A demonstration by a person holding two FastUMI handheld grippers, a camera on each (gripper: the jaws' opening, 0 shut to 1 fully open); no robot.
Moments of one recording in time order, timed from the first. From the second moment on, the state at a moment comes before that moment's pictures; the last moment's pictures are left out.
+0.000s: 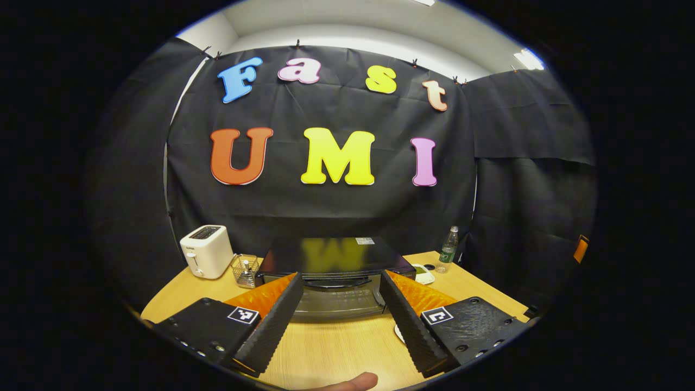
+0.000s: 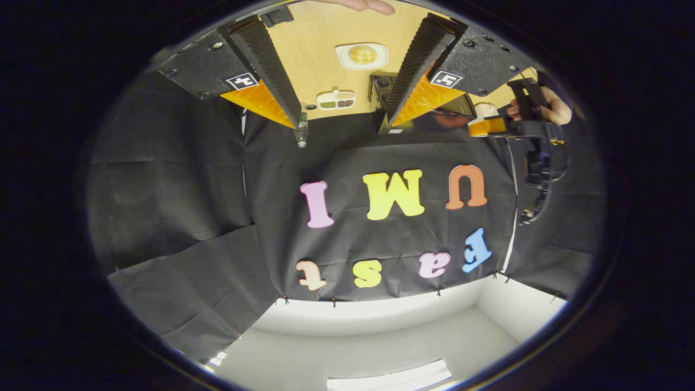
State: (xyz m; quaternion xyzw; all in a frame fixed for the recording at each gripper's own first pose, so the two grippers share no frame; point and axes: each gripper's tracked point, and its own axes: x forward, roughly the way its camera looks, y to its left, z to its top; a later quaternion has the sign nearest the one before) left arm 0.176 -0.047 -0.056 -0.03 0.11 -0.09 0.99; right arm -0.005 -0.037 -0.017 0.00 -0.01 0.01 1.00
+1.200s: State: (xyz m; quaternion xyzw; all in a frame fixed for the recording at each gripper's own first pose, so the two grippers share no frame) left arm 0.269 -0.055 -0.144 0.01 0.21 -0.03 0.98; right arm -0.002 -0.036 -0.035 -0.03 0.00 0.02 1.00
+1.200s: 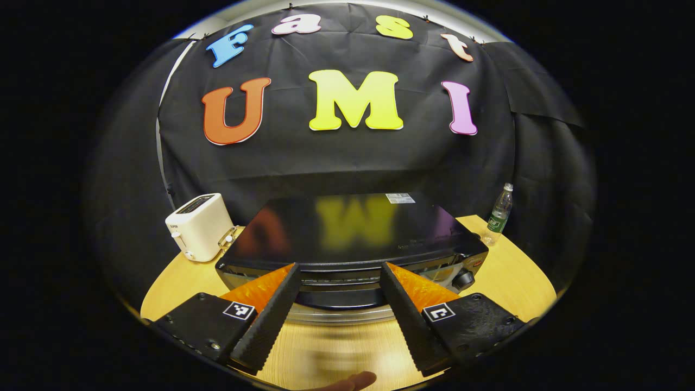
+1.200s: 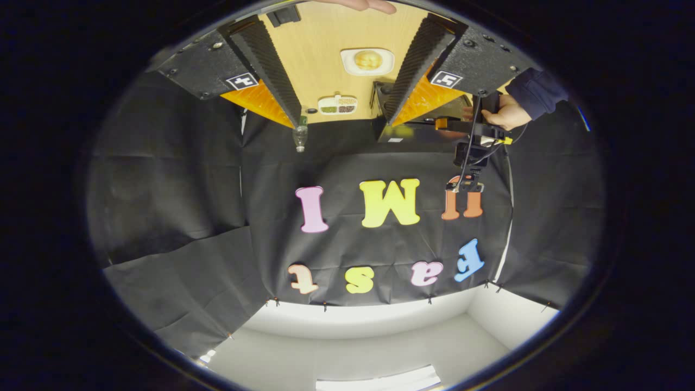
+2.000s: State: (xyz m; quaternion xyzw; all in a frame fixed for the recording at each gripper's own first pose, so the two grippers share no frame) left arm 0.183 -0.057 -0.176 0.00 0.20 -0.05 0.98; right arm 0.002 -0.040 -0.054 -0.02 0.01 0.01 1.00
